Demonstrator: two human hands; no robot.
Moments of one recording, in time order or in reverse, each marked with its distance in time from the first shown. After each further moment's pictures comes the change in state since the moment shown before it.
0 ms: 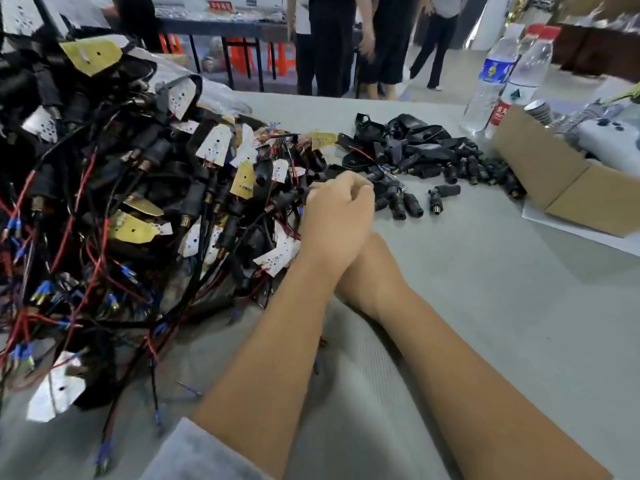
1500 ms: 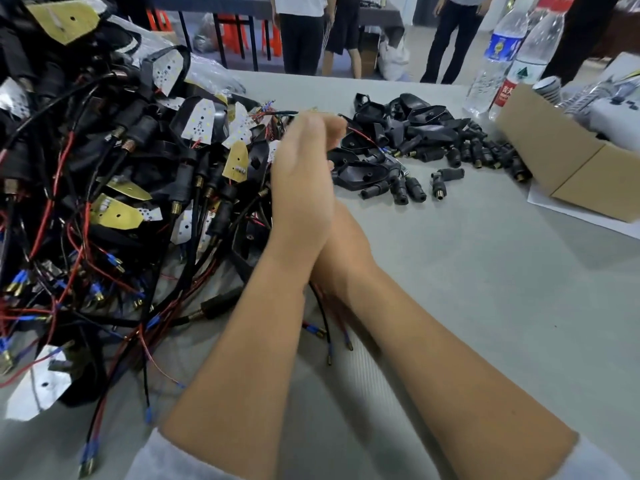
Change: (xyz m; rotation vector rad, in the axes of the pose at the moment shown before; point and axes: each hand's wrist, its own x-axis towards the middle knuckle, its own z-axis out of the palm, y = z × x) left_hand 0.003 0.004 -0.021 -0.501 0.267 0.177; right_hand 0.012 -0.028 0.017 0.210 -0.030 0.064
